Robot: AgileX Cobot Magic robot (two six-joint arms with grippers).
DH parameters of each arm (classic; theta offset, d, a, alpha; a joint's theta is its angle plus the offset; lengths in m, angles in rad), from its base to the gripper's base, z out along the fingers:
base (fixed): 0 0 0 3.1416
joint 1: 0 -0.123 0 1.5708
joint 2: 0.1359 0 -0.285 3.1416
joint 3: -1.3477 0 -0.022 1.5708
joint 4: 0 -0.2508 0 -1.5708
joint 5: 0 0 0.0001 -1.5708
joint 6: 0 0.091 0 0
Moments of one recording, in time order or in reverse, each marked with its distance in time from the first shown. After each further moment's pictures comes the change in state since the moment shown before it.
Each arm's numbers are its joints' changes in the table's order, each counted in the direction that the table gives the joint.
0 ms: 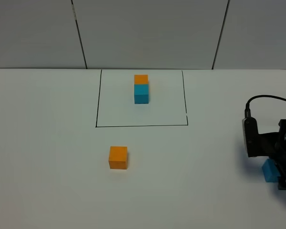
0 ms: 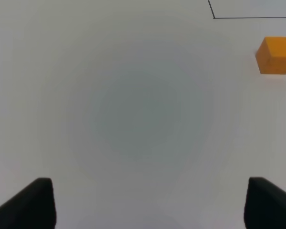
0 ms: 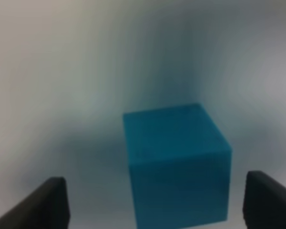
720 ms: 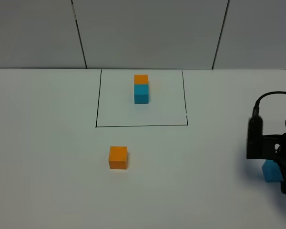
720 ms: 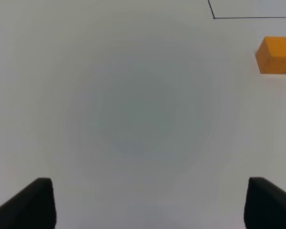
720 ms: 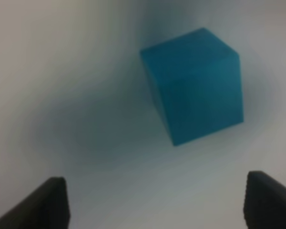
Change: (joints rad) left arm 0.000 0.000 0.000 0.000 0.000 0.001; right arm -0.133 -0.145 -0.076 0.211 -0.124 0.403
